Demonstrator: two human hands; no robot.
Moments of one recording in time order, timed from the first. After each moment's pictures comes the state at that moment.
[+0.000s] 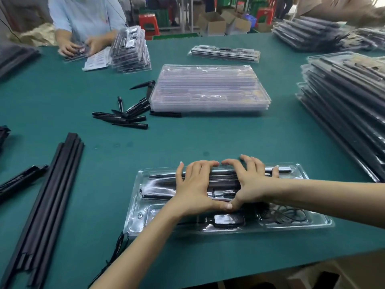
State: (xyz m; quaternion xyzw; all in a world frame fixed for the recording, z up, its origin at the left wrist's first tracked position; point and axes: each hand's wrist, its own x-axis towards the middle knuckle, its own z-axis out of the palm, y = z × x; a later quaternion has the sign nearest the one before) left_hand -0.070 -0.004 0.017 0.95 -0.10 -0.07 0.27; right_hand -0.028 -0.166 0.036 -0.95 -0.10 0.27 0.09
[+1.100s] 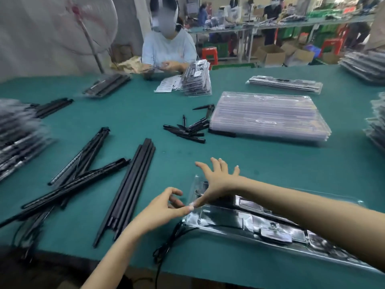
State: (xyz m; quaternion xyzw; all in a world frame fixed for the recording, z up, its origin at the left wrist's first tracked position) left_hand -0.166 0.133 0.032 0.86 0.19 -0.06 0.47; right_hand -0.033 -0.005 0.053 -0.91 -0.33 0.25 0.07
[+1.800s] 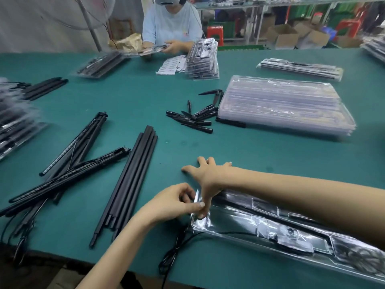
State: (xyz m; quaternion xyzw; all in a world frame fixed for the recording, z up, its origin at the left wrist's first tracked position) left_hand -0.141 0.144 0.024 0.86 0.14 -0.14 0.47; right_hand -0.037 0.043 0.061 -0.87 -0.41 0.27 -0.10
